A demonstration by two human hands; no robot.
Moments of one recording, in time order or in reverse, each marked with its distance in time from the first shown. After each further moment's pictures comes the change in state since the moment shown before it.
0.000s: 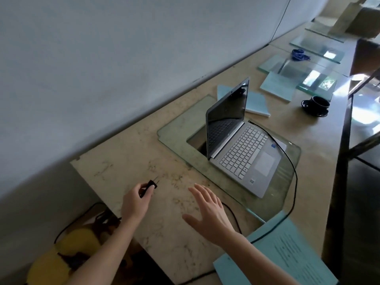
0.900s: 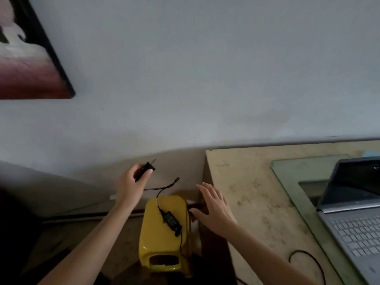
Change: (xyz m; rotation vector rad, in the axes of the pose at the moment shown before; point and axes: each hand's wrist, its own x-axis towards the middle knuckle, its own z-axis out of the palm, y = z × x) left_hand -0.208 -0.045 -0.242 0.019 0.807 -0.021; right_hand -0.012 -0.183 0.050 0.019 -0.252 -0.666
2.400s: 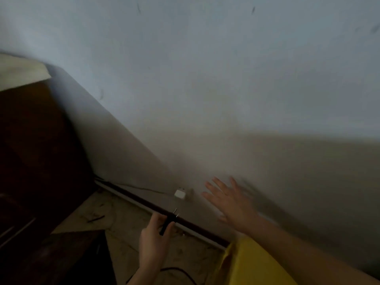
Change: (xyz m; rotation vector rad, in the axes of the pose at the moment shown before) left_hand 0.045 -0.573 0.090 0.103 0.442 -0.454; right_hand 0.419 -0.028 0.463 -0.806 -0.115 -0.950
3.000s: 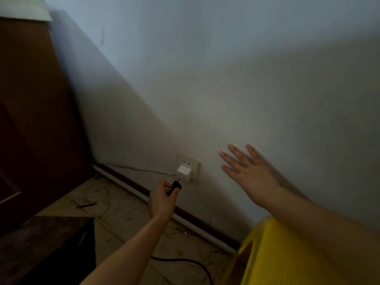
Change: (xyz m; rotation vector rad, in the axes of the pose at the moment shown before) left_hand 0.075 -0.106 0.122 -0.054 0.124 -0.119; right_hand 0.025 0.006 0.108 -0.482 -0.014 0.118
